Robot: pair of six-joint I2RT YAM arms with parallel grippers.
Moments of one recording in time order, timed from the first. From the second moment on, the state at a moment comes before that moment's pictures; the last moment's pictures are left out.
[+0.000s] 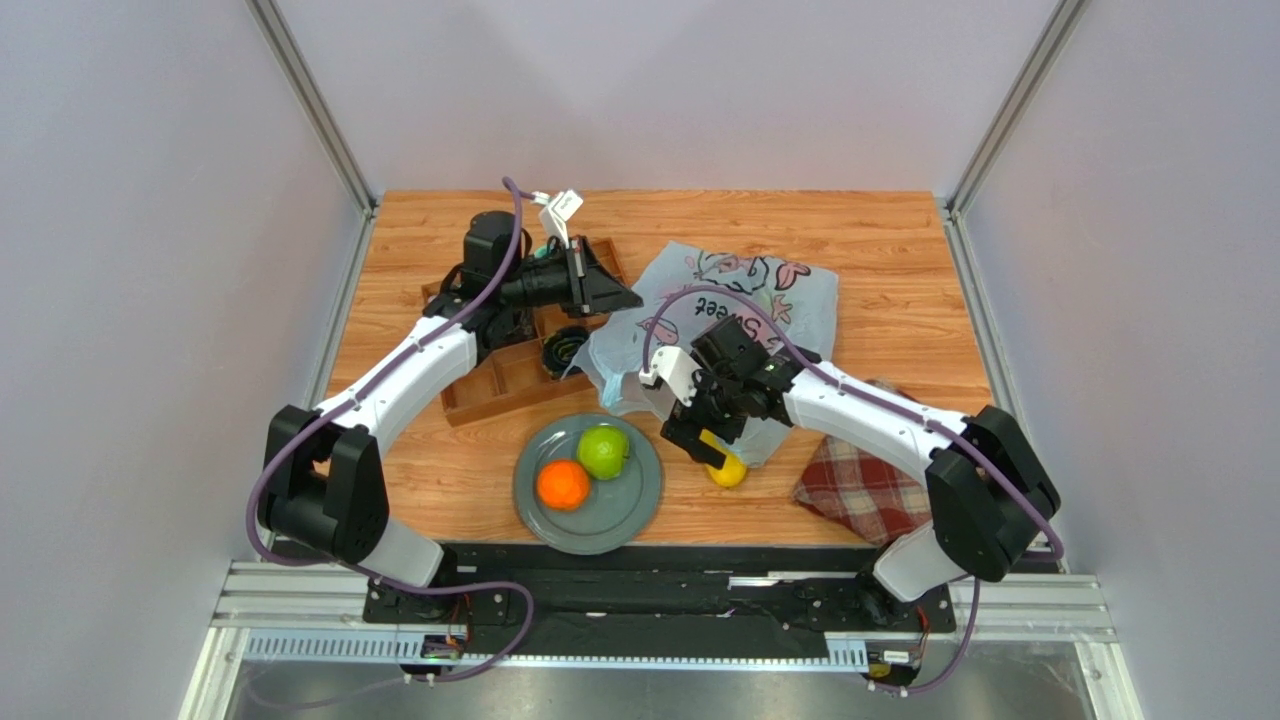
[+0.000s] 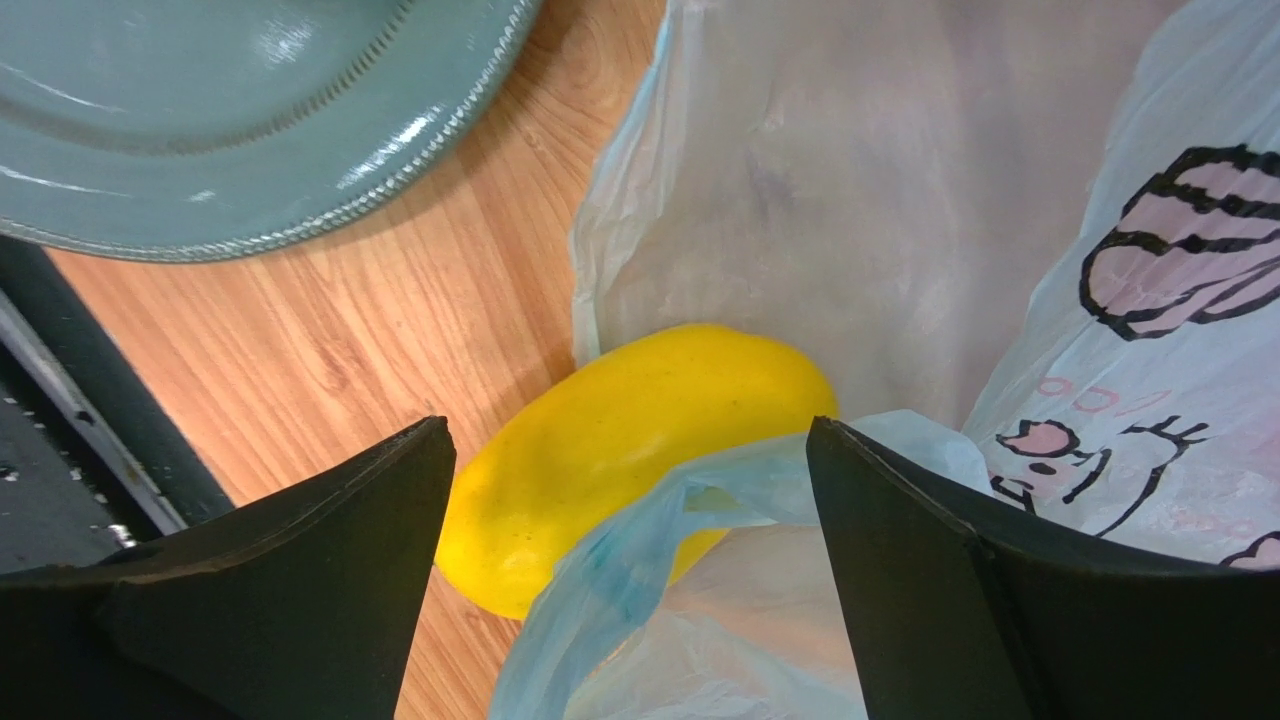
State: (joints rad) left arm -0.37 1.49 1.12 0.08 0.83 -0.65; right arm 0.74 1.51 1.01 -0.58 -0.20 -0.43
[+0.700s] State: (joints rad) left arm -0.37 1.49 1.12 0.08 0.83 -0.66; right arm 0.72 1.59 1.04 -0.60 -0.14 -0.45
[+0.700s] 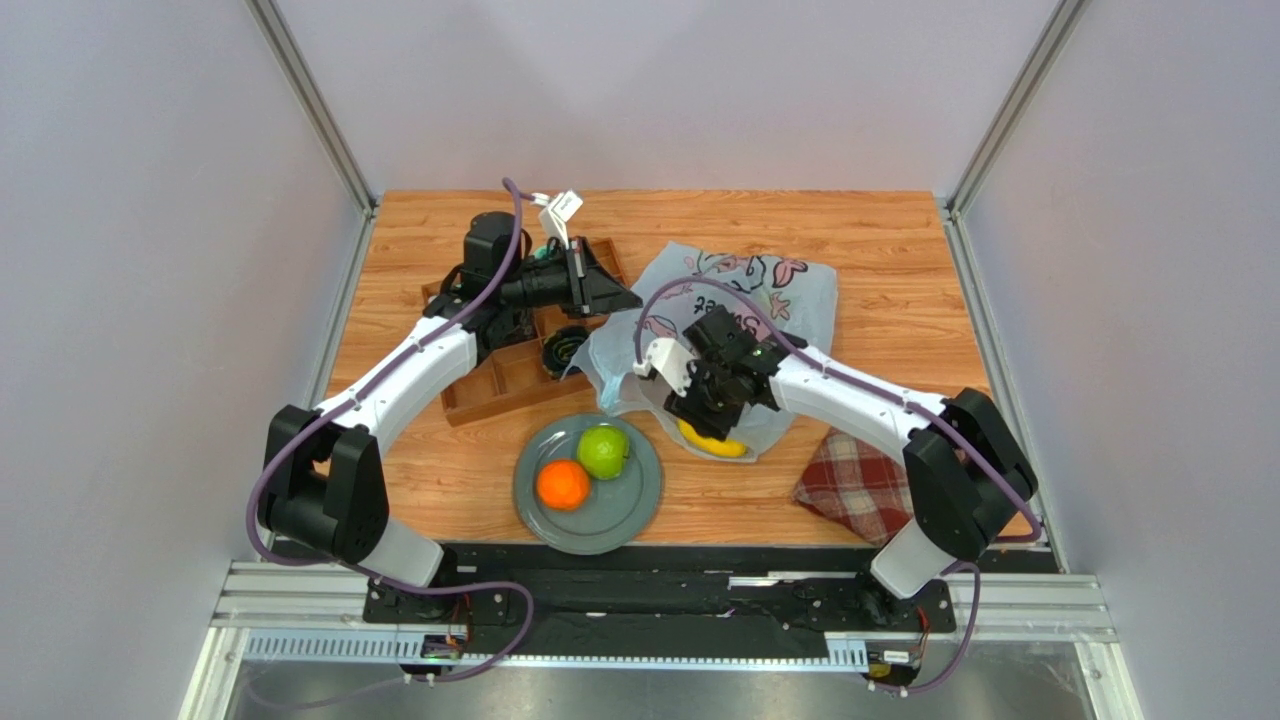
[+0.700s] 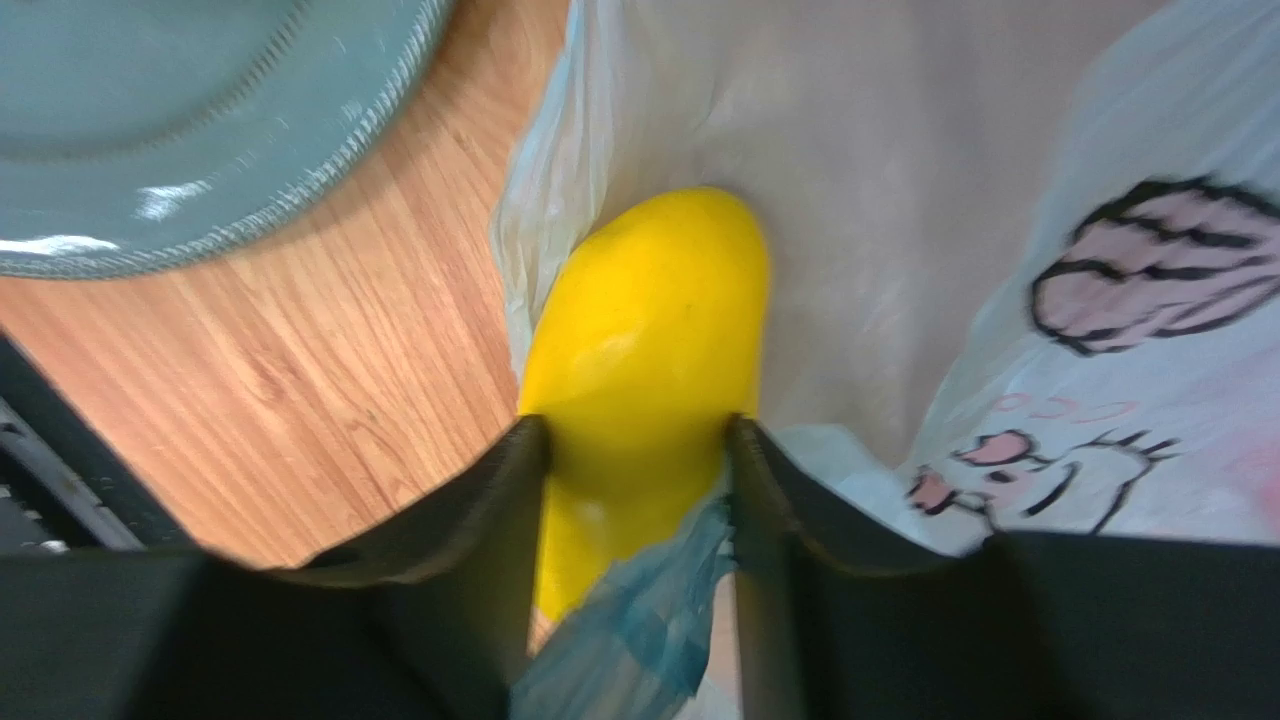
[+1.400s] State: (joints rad) left arm -0.30 1.50 1.16 0.08 0.83 -0.67; right arm 0.80 1.59 1.32 -0.70 -0.38 -0.34
